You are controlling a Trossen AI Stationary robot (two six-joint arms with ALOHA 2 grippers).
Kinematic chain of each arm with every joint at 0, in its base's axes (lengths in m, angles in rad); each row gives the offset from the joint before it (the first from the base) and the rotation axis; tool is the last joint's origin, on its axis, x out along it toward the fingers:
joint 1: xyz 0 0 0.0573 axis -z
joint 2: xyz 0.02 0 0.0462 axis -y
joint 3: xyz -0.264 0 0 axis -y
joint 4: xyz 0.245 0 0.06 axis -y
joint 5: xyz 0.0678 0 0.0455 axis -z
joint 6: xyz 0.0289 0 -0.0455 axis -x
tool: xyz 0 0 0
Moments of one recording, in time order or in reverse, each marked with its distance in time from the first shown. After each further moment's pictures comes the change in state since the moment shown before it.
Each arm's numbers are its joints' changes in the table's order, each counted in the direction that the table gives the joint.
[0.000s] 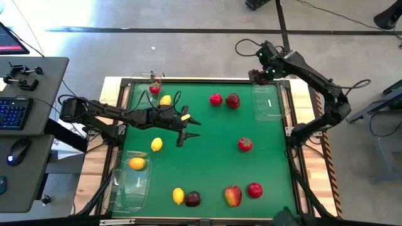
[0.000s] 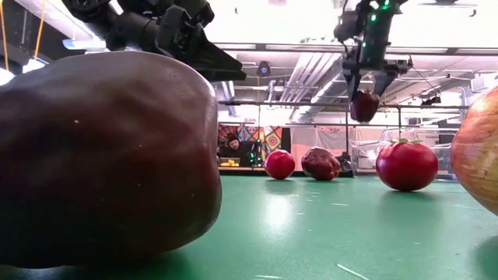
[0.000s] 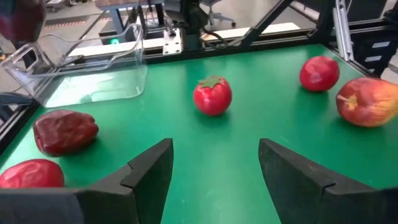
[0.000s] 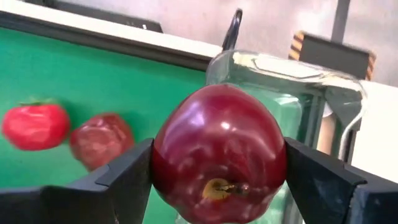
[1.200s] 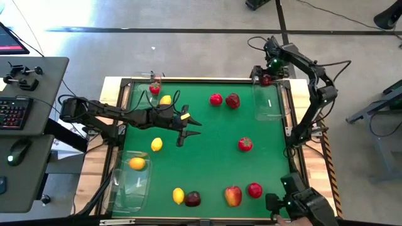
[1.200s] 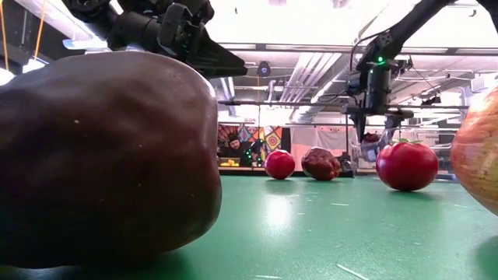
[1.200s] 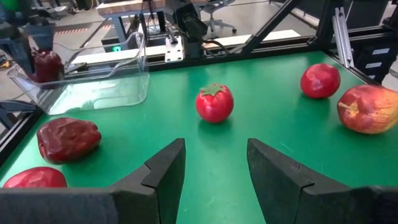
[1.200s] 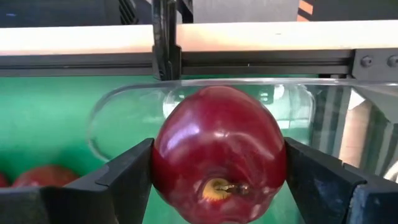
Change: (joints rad) left arm -0.001 -0.001 0.000 0.028 0.002 -0.002; right arm 0.341 -0.300 -0.001 0.075 -0.234 0.061
